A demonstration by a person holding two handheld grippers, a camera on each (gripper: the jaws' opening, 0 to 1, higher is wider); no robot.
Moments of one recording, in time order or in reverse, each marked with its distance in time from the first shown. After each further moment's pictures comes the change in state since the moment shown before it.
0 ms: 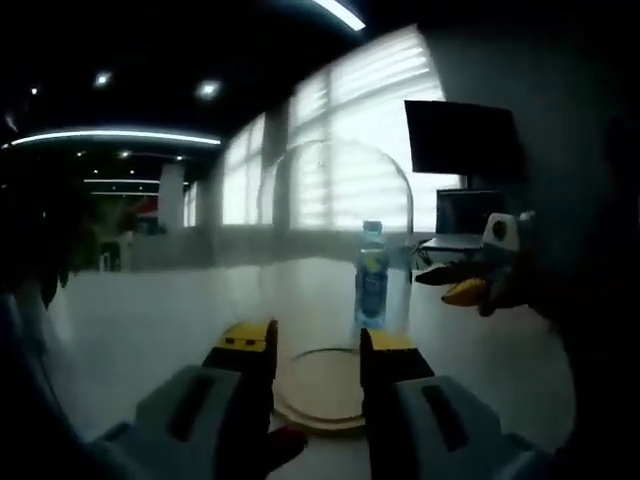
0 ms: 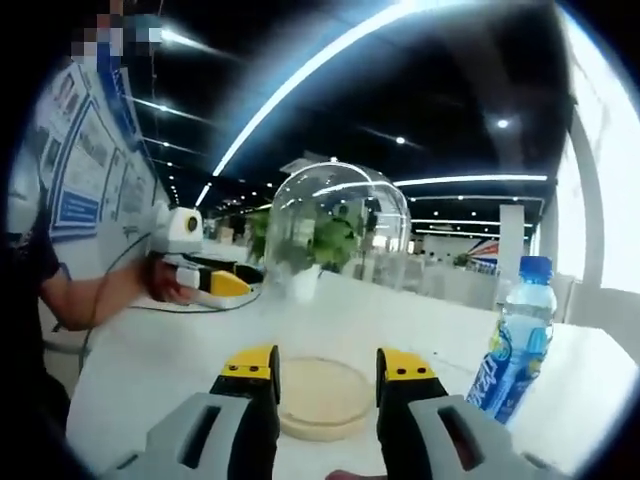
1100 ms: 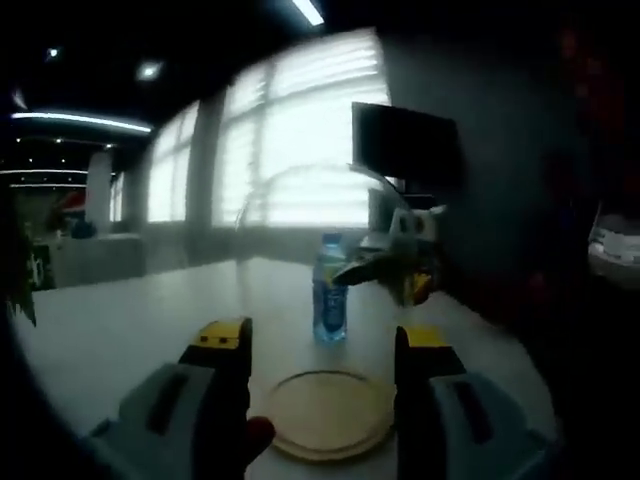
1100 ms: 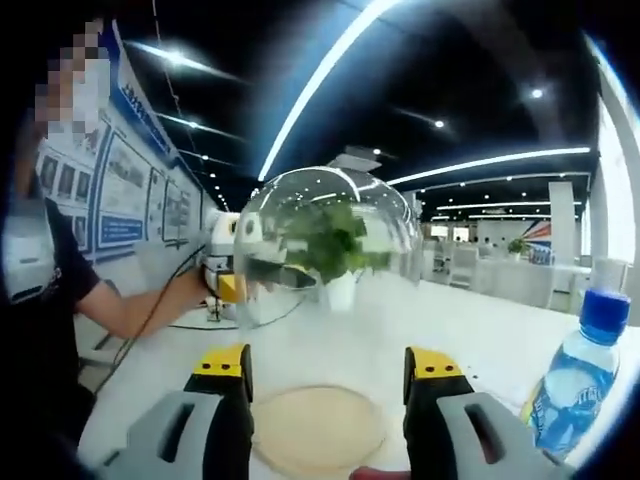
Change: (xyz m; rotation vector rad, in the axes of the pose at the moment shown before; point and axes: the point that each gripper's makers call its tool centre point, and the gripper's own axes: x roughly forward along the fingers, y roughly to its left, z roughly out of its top) left arm 0.038 0.006 0.027 -0.002 0.046 -0.385; right arm 0.052 -0.023 0.020 0.093 0.012 0.274
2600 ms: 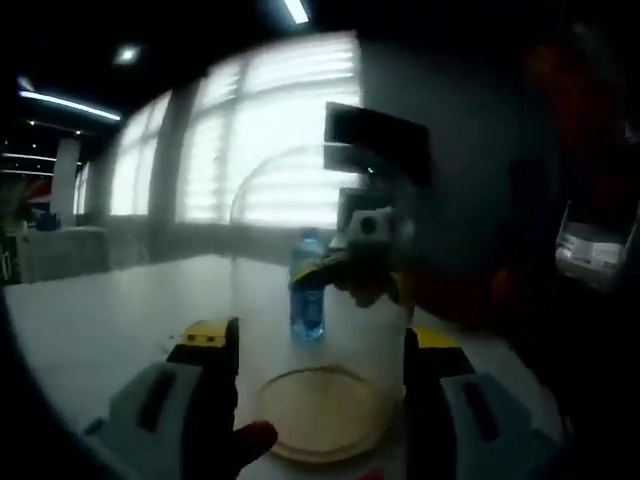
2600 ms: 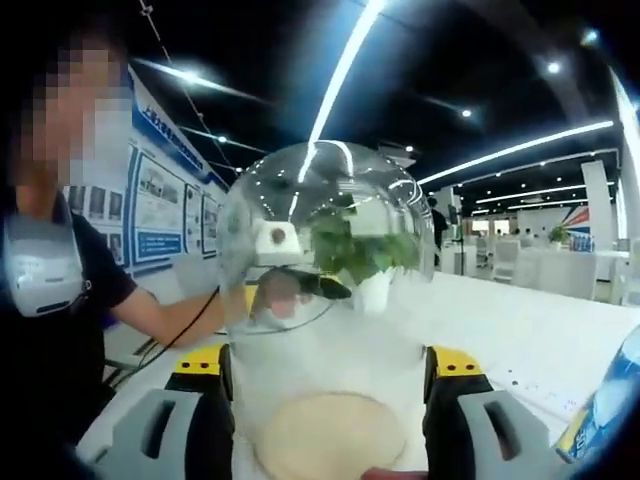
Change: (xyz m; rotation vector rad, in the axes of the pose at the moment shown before) left arm 0.015 0.002 -0.021 -0.043 0.000 -0.182; right arm 0.025 0.000 -0.010 0.058 -0.015 0.196
